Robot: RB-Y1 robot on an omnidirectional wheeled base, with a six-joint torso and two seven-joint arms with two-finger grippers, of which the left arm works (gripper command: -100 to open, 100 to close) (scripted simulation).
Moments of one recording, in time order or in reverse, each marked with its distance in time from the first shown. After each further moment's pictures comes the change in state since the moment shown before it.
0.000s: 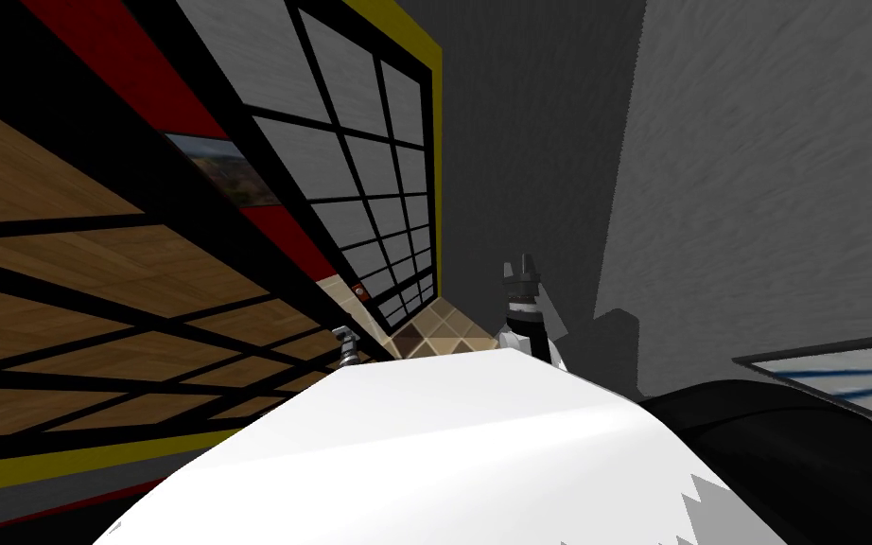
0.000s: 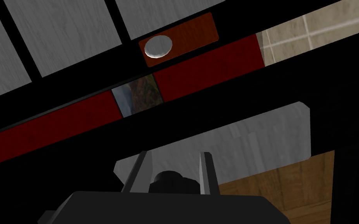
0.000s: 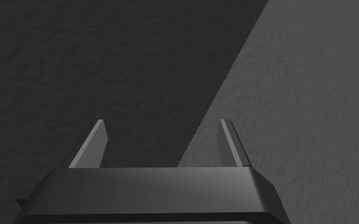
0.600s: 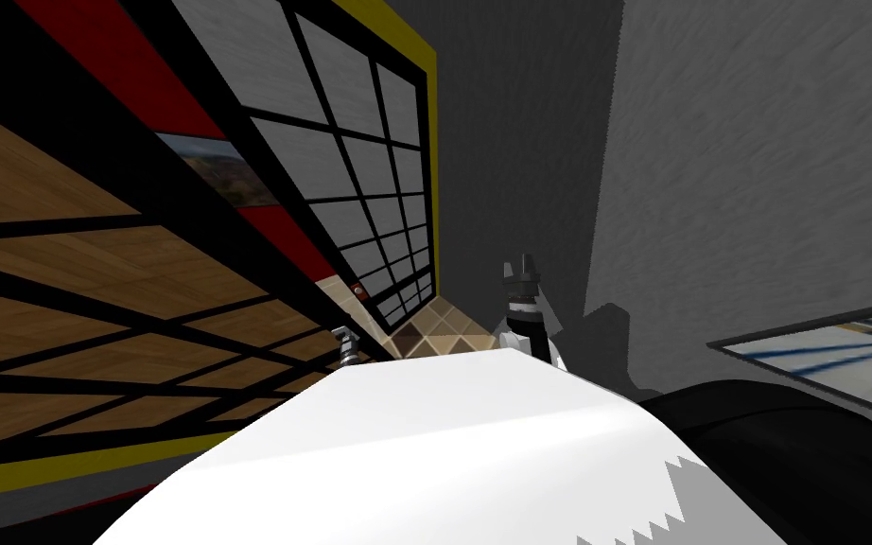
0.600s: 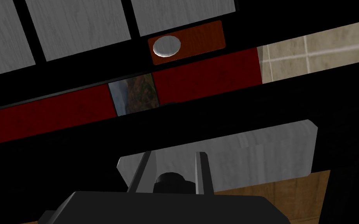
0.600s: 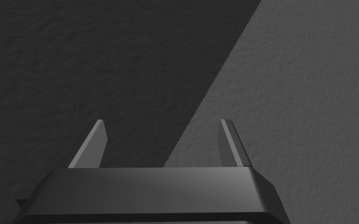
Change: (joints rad) arm 0.011 0.001 -0.027 -0.023 0.031 0.004 0.115
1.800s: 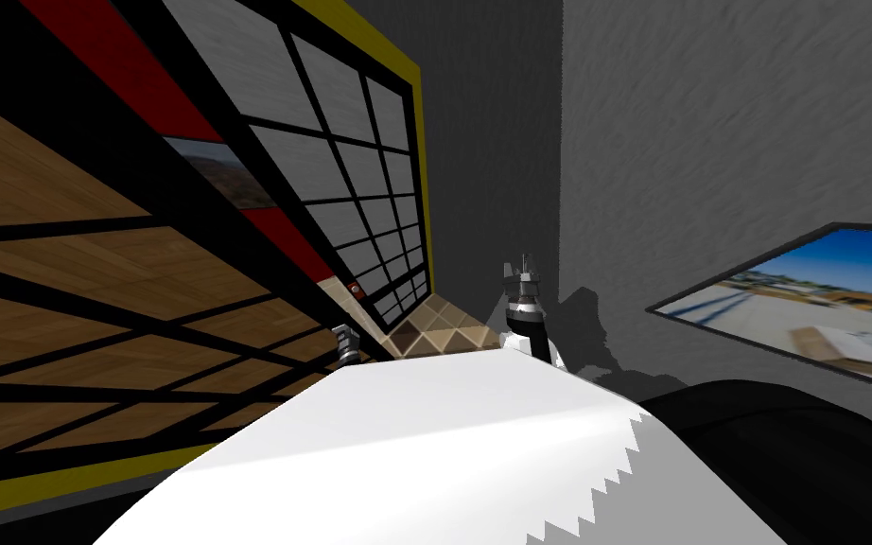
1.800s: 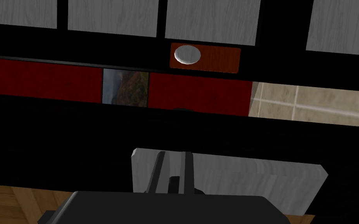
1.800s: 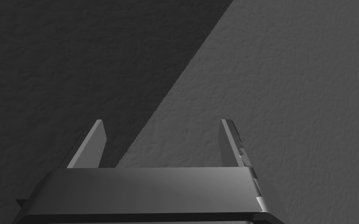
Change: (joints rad) arm -0.036 0.038 -0.067 0.035 0.096 -0.019 0.282
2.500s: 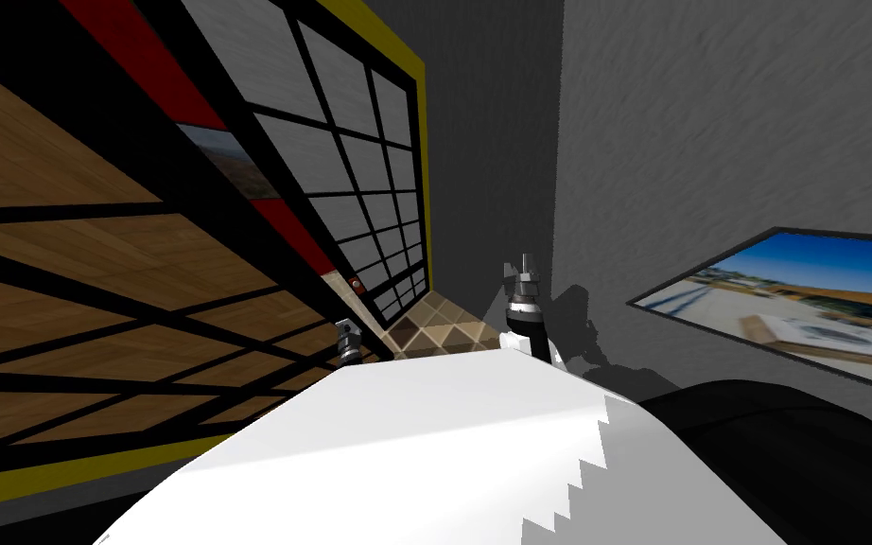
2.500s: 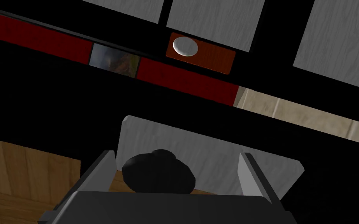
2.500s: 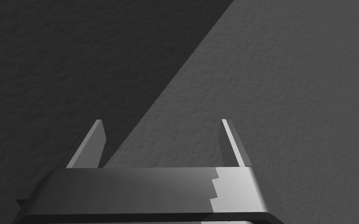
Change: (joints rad) arm 0.017 -0.004 -0.042 -0.049 0.055 0.013 0.150
